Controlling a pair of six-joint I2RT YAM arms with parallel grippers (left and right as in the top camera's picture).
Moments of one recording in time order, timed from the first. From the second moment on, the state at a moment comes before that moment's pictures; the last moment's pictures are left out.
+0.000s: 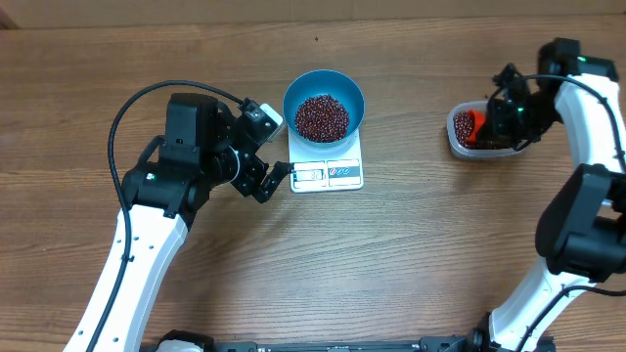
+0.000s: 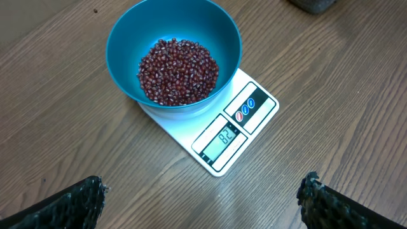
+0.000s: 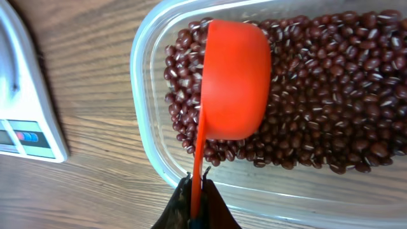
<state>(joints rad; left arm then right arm) -0.21 1.31 1.15 -0.70 0.39 0.43 -0.26 2.04 1.73 -1.21 -0.37 -0.20</state>
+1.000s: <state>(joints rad) -0.21 1.31 1.15 -0.70 0.39 0.43 -0.56 2.05 1.73 -1.38 -0.83 -0.35</state>
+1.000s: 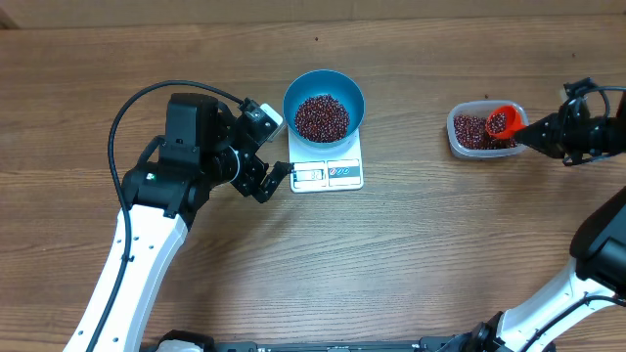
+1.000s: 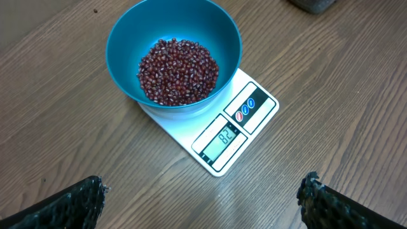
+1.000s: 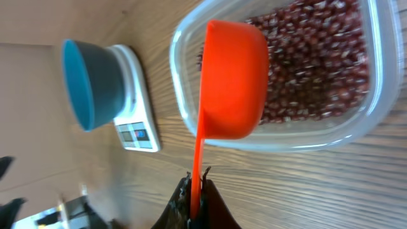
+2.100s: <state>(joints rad) -0.21 1.31 1.15 -0.70 0.39 0.43 -0.19 2.05 1.73 -1.31 -1.14 -0.27</state>
